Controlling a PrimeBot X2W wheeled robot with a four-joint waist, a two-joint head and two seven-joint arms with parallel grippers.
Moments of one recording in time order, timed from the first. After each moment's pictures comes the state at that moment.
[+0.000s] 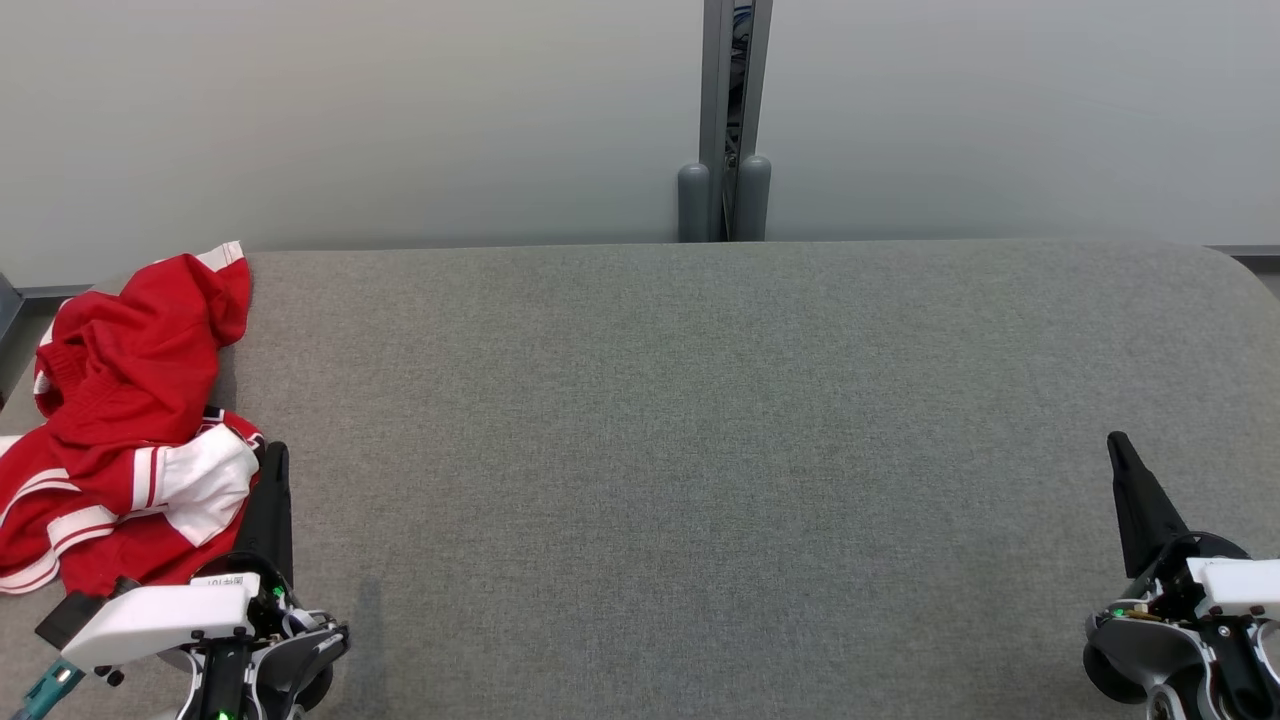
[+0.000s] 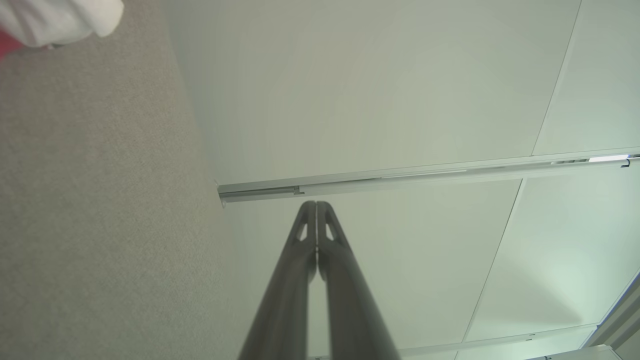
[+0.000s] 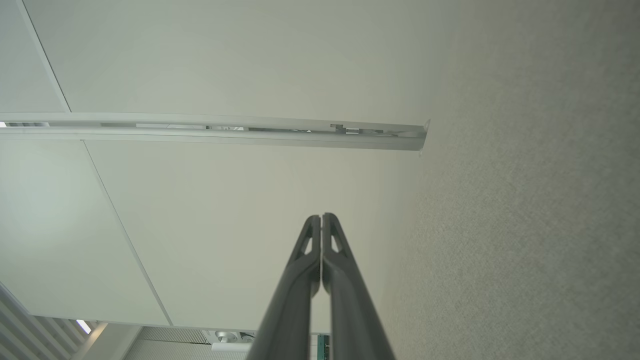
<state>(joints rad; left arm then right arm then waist) -0.13 0.05 0.08 0.27 -1.61 -0.13 0.07 -0.15 -0.05 -0.16 0.29 1.60 0.13 0.16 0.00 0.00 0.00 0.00</state>
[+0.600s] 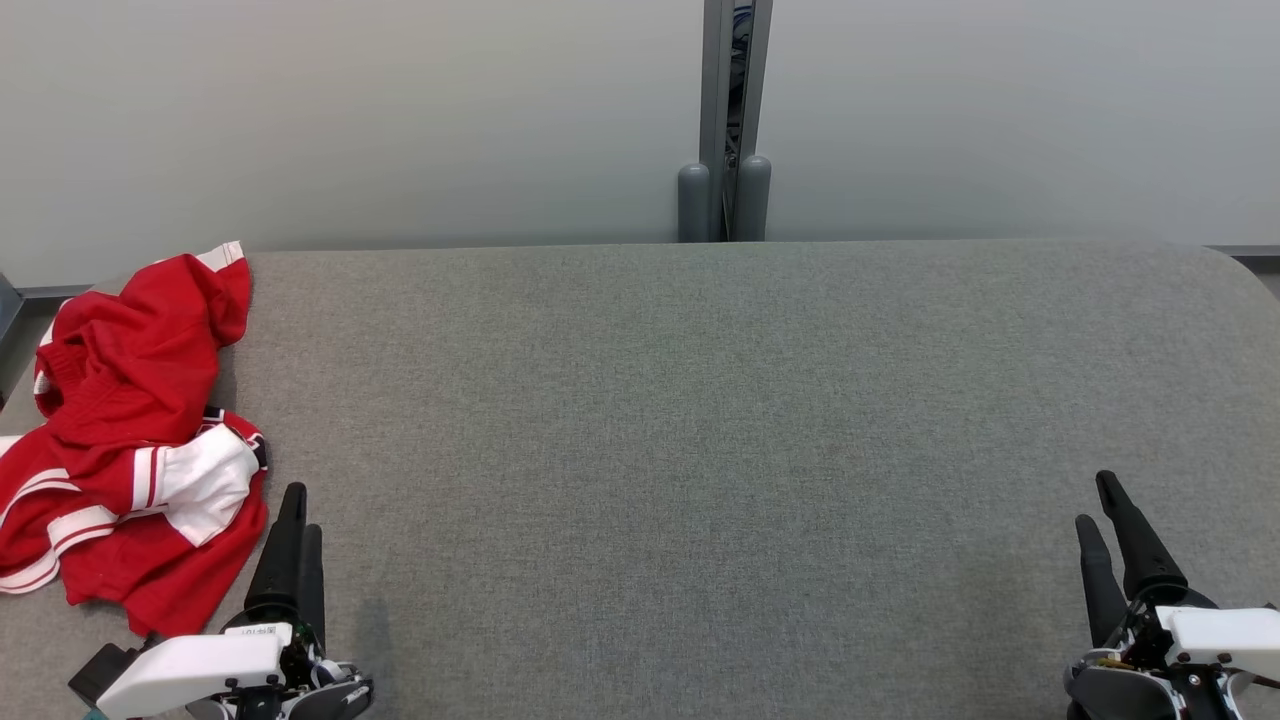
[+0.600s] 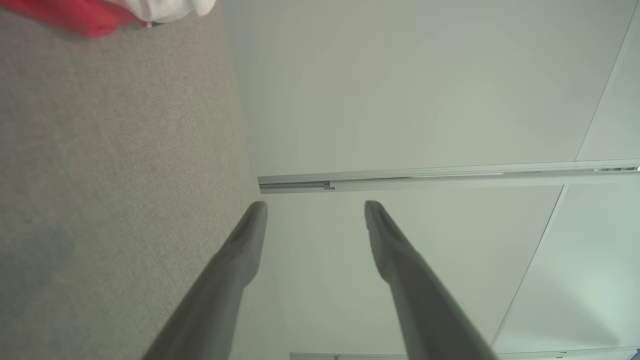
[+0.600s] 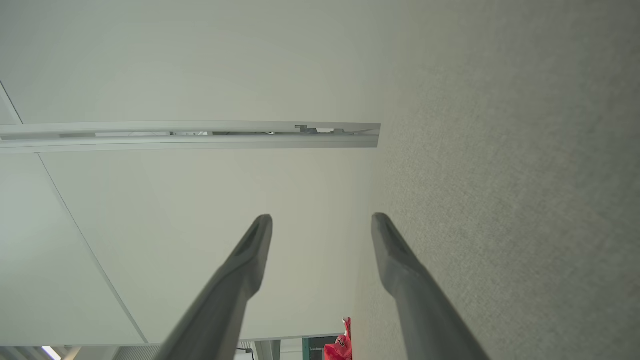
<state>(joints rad) -0.06 0.03 0.05 0.30 -1.60 -0.13 0.04 -0.09 -0.02 -0.14 0.33 1.59 0.13 0.13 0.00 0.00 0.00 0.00</state>
